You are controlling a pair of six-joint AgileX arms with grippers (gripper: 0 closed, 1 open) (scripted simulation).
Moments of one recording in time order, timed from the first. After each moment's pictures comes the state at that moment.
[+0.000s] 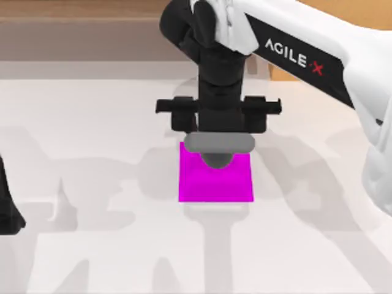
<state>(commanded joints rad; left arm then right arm) 0.00 0.00 0.00 0.00 0.00 0.00 0.66 2.47 2.31 -1.40 0.01 -2.43</state>
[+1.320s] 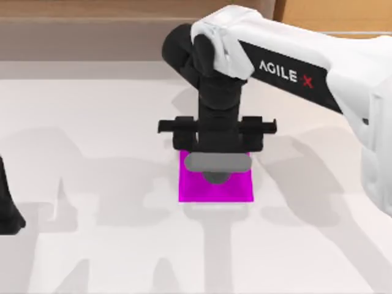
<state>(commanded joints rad) 0.00 0.00 0.00 0.00 0.00 0.00 0.66 2.47 2.14 -1.23 0.01 -2.43</state>
